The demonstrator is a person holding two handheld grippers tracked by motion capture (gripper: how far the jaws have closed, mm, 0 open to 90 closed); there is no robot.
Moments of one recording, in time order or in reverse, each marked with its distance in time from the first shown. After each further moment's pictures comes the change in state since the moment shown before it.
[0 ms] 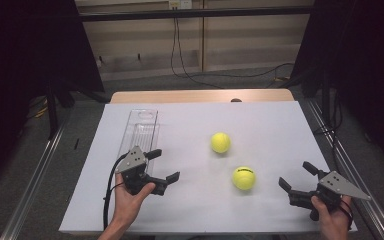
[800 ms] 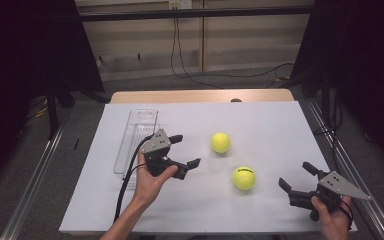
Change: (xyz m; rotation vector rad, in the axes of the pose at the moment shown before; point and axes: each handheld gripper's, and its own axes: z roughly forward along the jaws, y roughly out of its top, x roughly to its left) left arm 0.000 0.033 0.057 0.030 -0.073 0.071; right arm 0.000 0.000 0.000 0.003 0.005 -0.006
